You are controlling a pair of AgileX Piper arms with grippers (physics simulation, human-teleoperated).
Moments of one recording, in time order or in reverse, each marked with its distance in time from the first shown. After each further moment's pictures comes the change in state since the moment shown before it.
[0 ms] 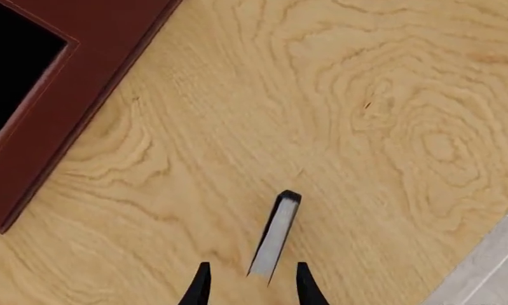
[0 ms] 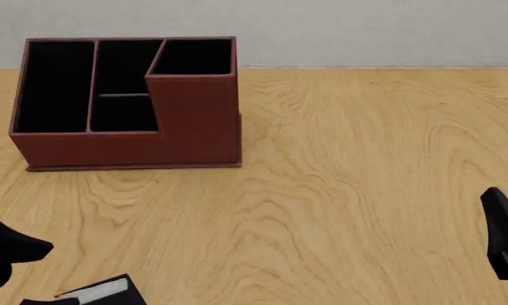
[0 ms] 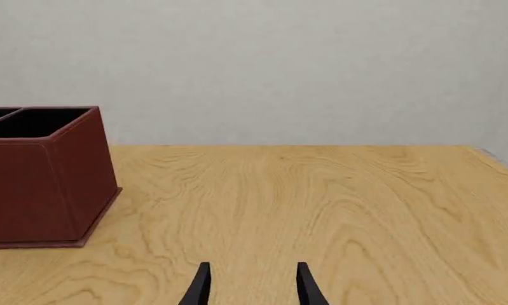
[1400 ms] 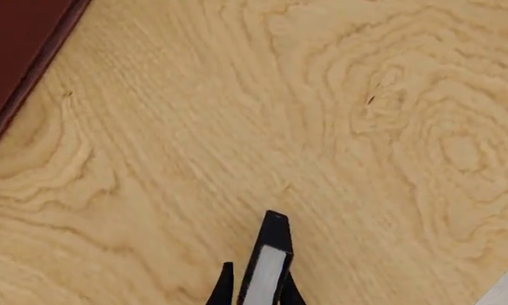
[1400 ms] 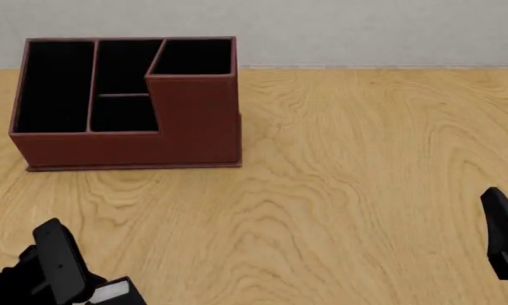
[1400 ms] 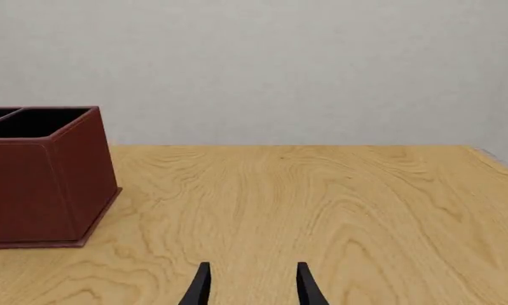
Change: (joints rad) left arm -0.084 0.232 0.234 -0.363 -0.078; right arm 0.000 0.000 0.000 0.000 0.000
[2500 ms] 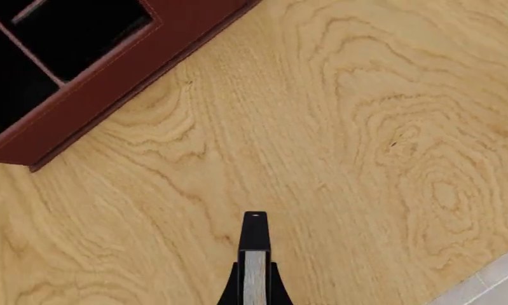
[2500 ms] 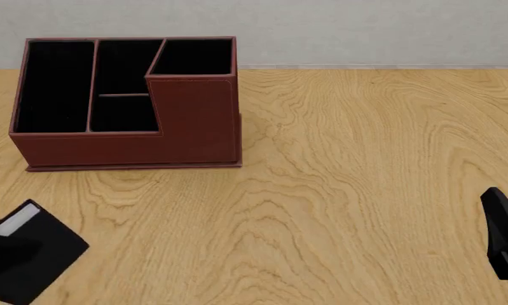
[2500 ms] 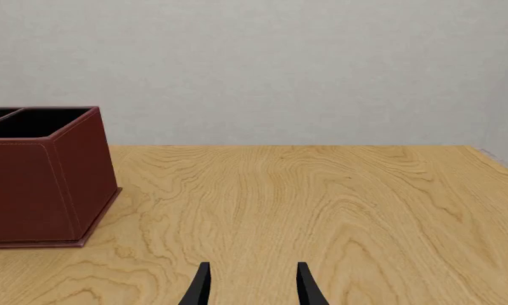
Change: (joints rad) left arm 0.236 -0.181 -0.421 0.478 -0.041; right arm 0.000 0.000 0.000 0.000 0.000
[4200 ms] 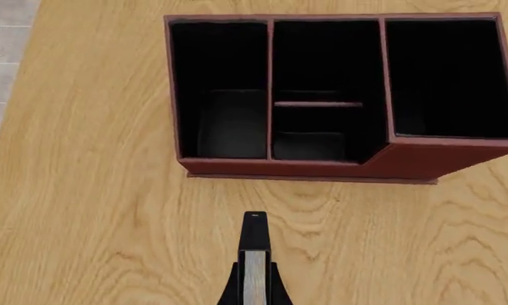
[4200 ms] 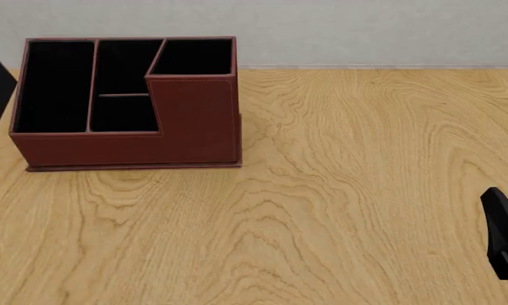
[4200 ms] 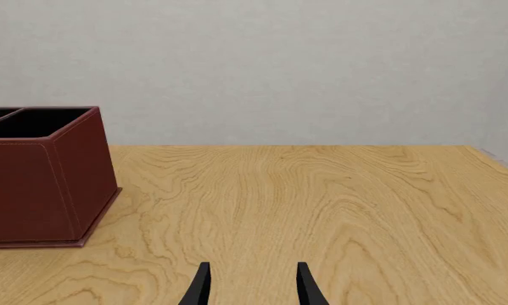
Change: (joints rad) left arm 0.574 0.559 -0.607 -0.104 -0.106; right arm 0.000 0.000 0.000 0.000 0.000
